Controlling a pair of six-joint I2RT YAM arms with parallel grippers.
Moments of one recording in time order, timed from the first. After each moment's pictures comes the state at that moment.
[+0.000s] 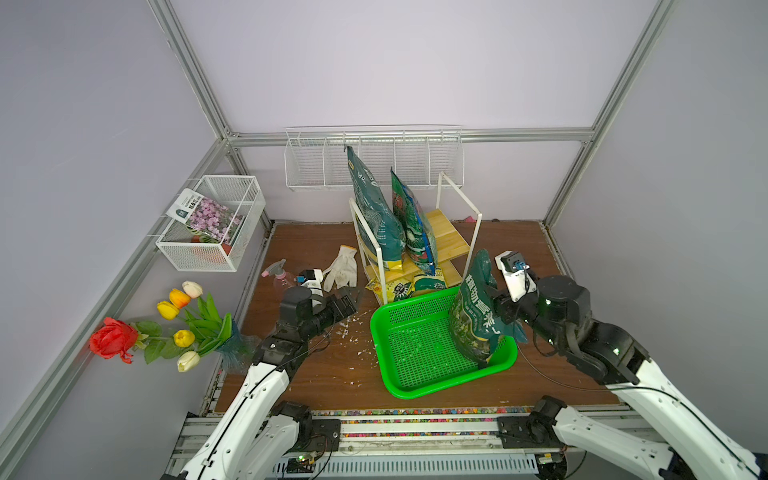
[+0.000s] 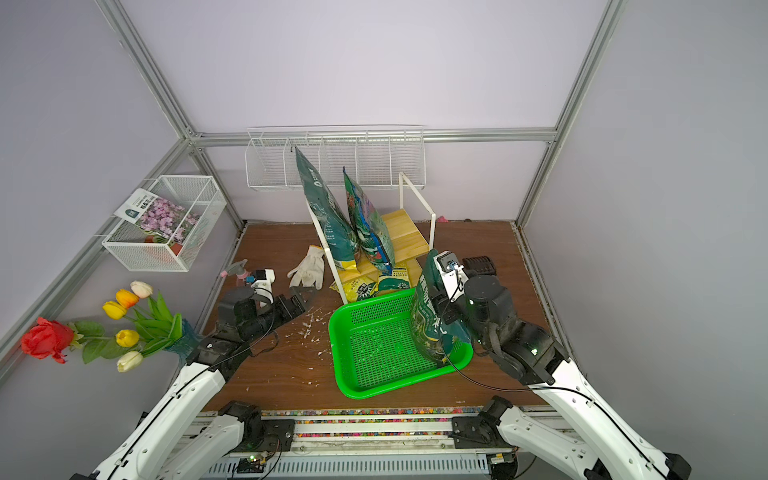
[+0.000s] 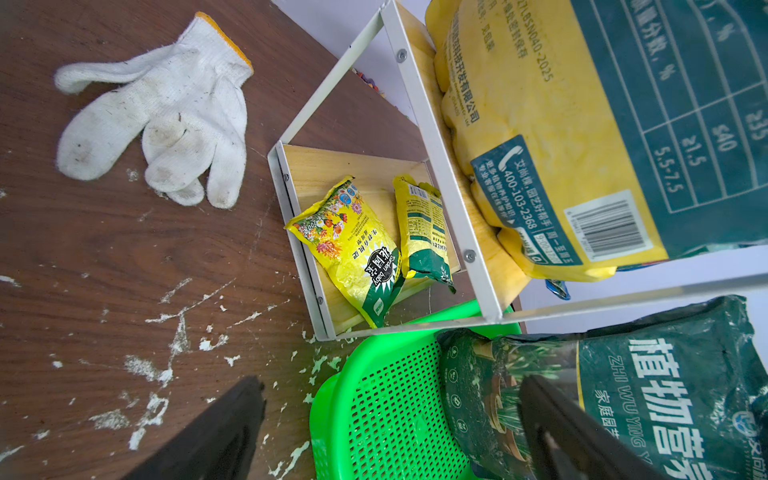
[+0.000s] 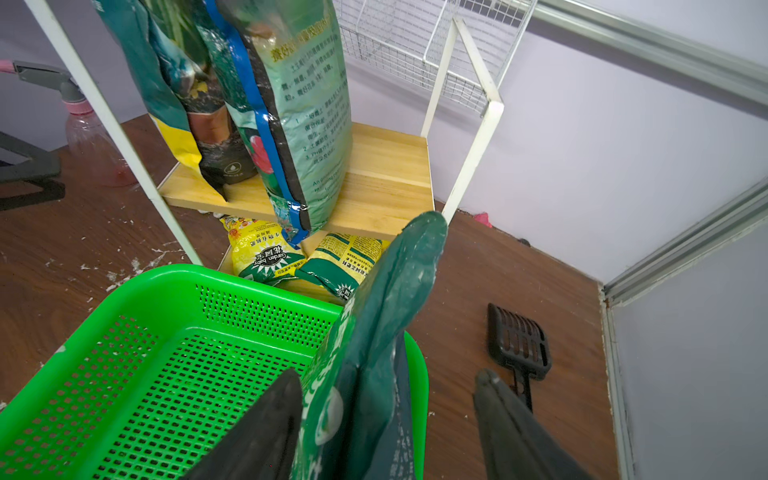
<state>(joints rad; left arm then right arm) -0.29 0.82 0.60 -0.21 0.33 -0.75 0.72 0.83 1.11 -0.68 0.33 -0.09</state>
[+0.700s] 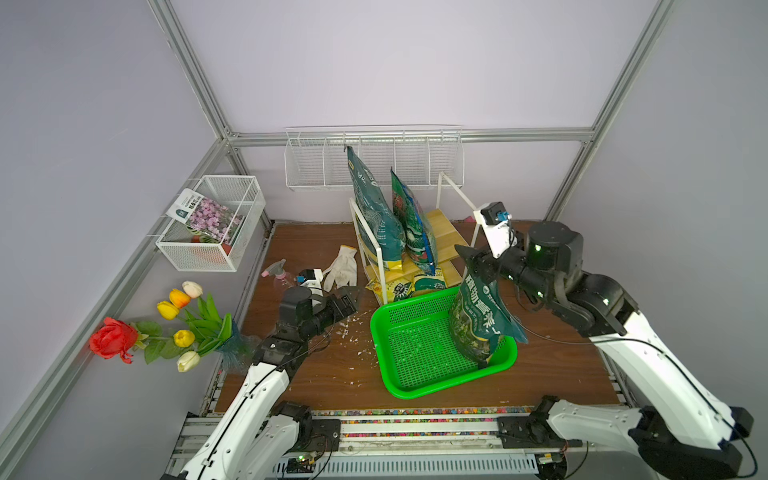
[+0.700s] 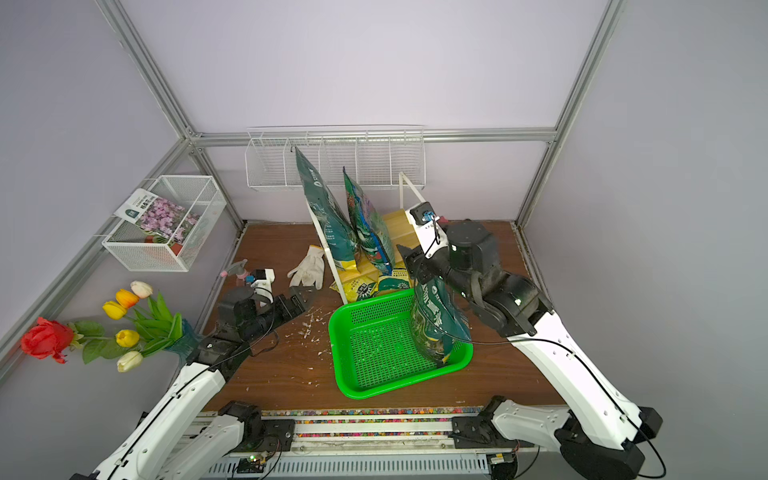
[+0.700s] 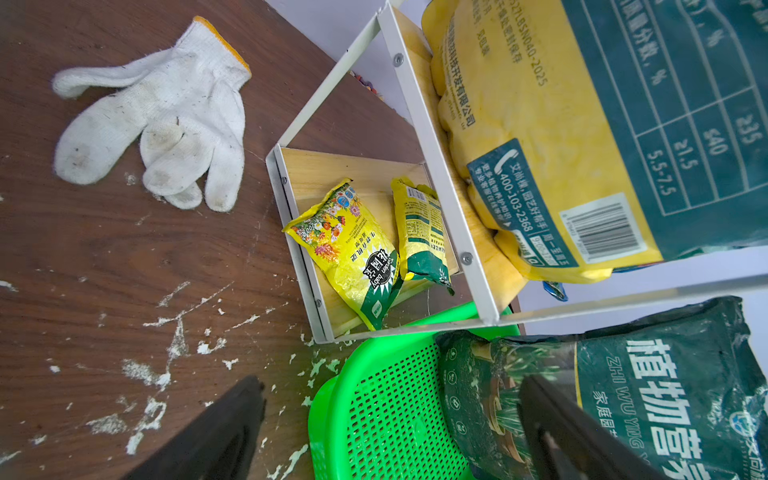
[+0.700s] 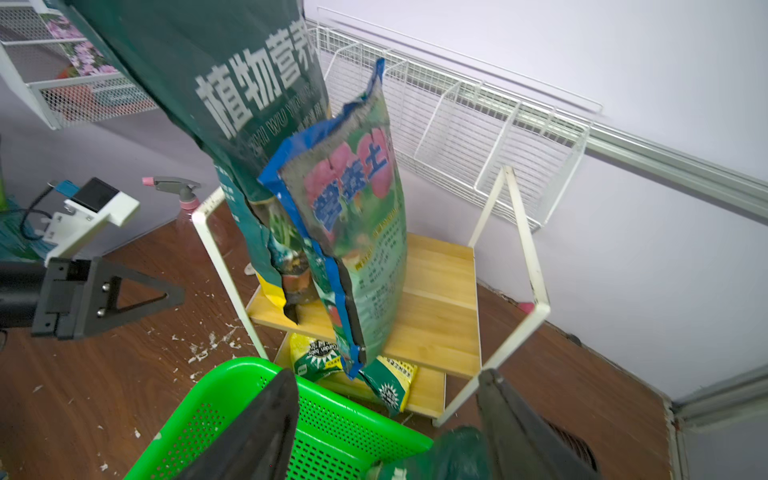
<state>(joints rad) -0.29 0.83 0.60 -0.21 0.33 -0.75 0.72 1.20 1.59 -0.70 0.14 -0.12</state>
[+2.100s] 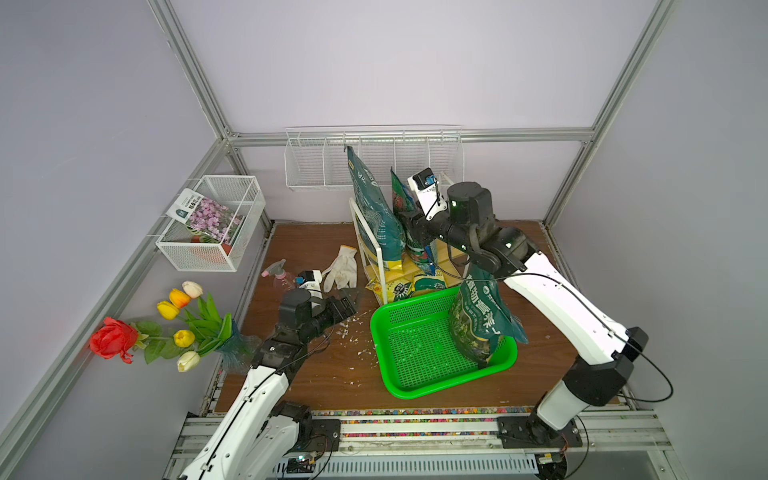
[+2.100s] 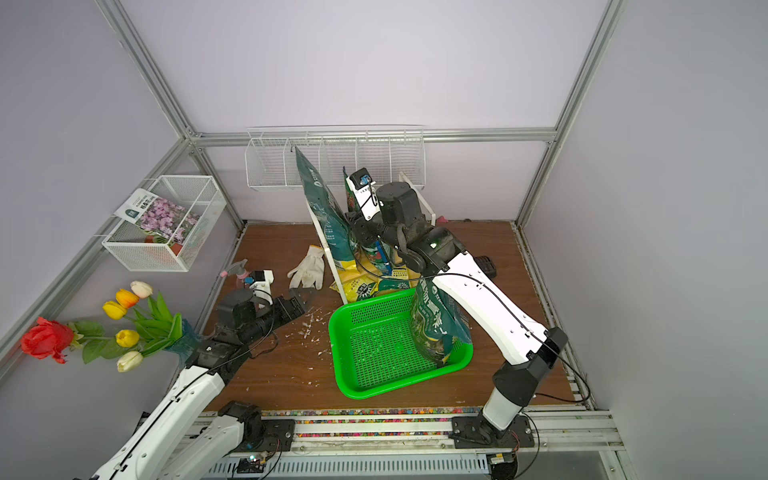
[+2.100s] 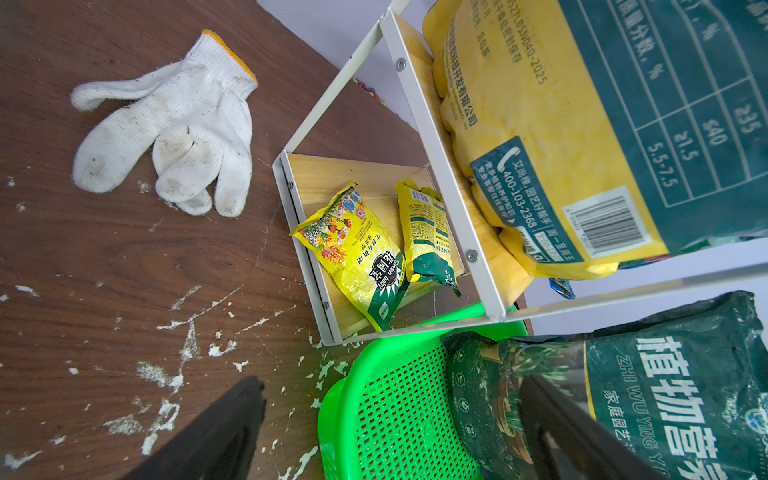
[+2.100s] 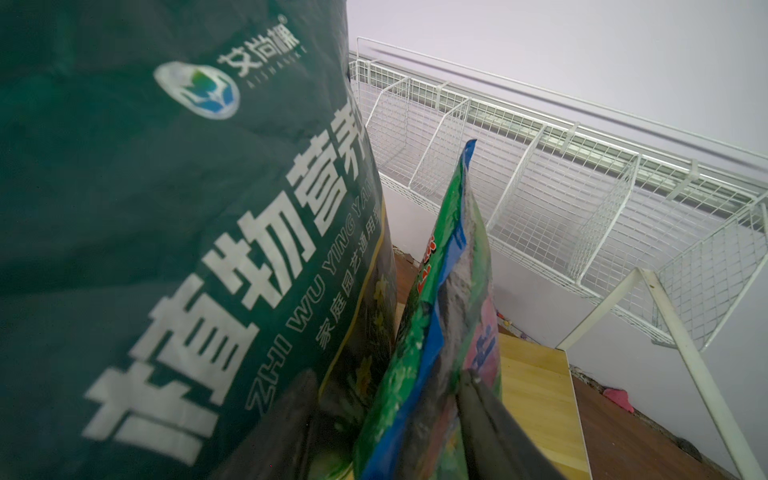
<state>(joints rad) -0.29 0.80 0.58 -0.21 0.31 -0.73 0.76 1.67 1.95 -0.58 0.11 -0.06</state>
